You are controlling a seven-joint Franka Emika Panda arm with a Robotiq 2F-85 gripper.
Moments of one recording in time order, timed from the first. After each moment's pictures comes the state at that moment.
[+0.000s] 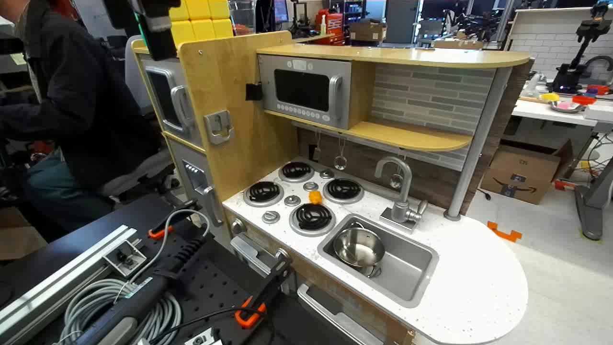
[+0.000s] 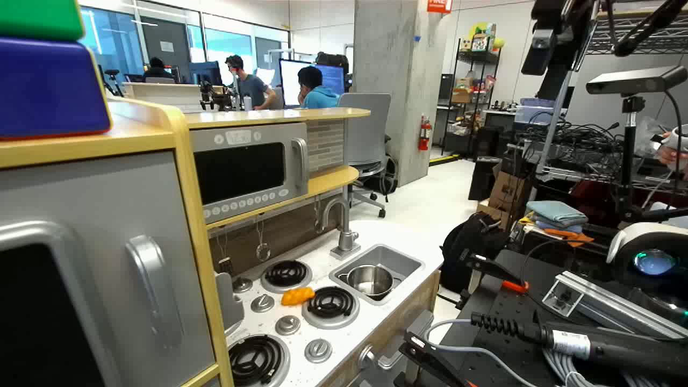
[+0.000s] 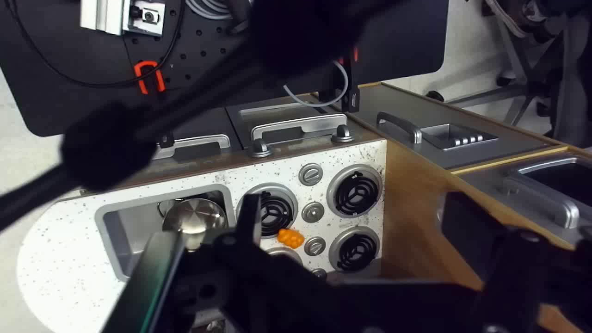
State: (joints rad) arm -0.02 -0.88 -0.19 -2.76 0.12 1.94 -0.13
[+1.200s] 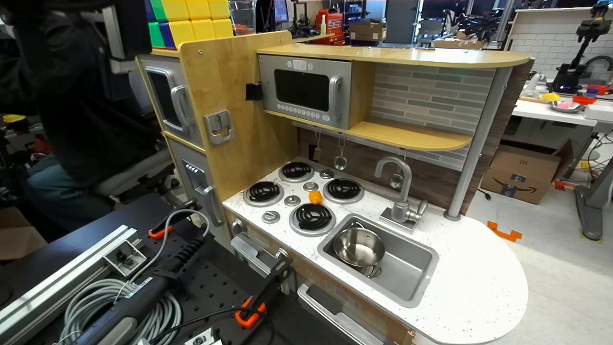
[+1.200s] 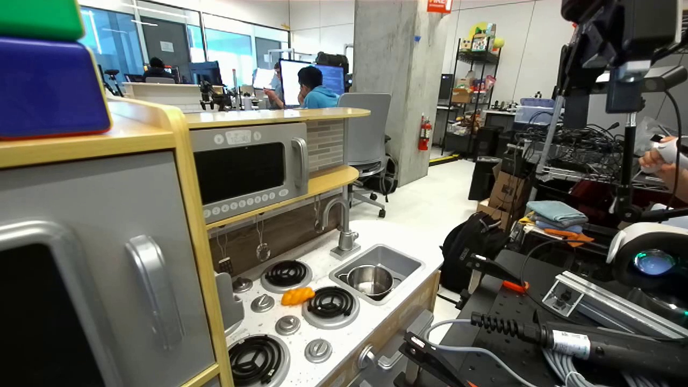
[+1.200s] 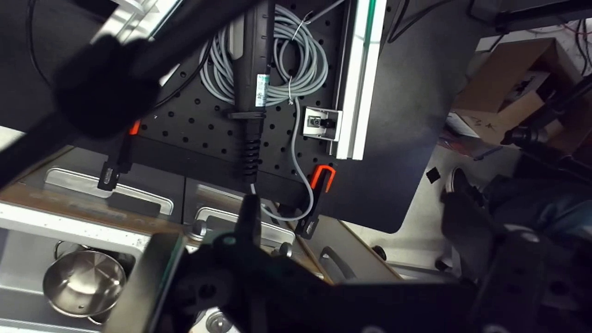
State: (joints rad) arm 0.07 -0.84 -0.16 -2.77 0.06 1.74 -0.47
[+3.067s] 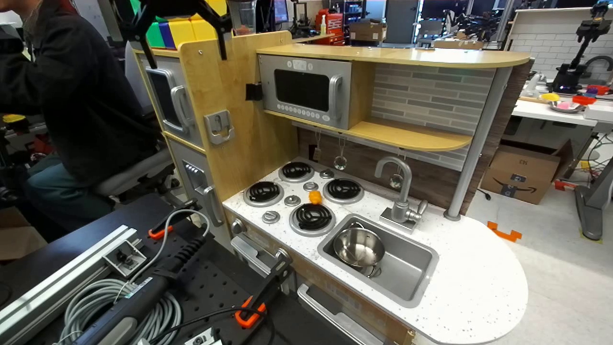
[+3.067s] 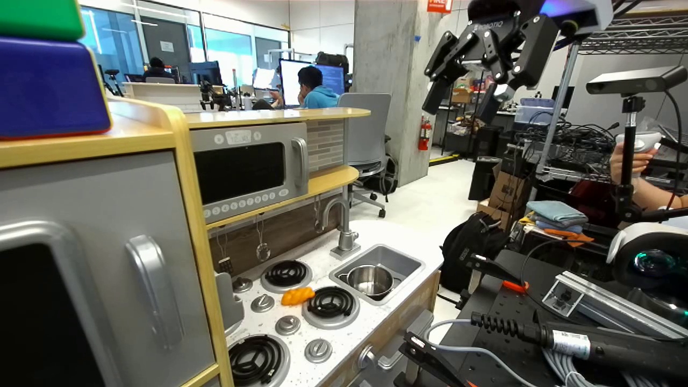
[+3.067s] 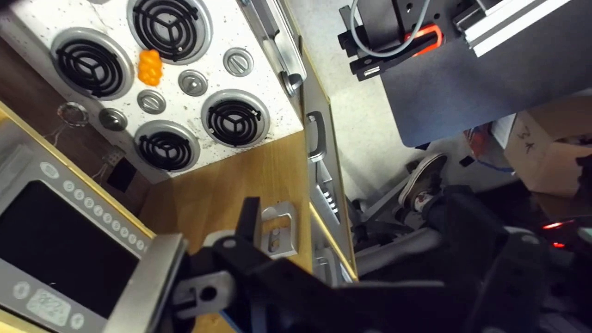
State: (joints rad) arm 0.29 -0.67 -0.30 -2.77 0.19 2.31 -1.25
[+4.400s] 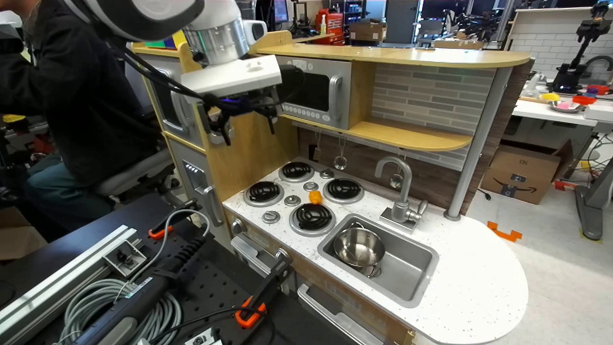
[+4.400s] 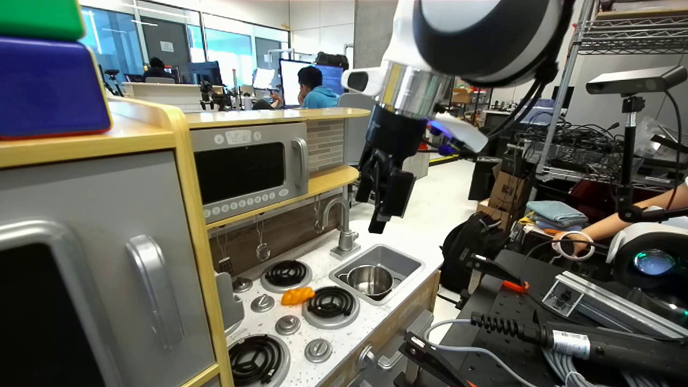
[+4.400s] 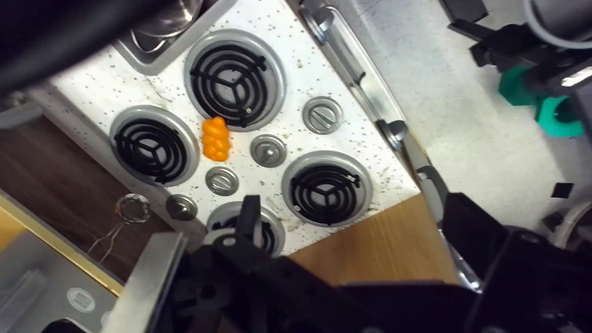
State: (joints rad) arm 0.23 0.04 -0.05 -2.62 0.17 2.90 -0.94
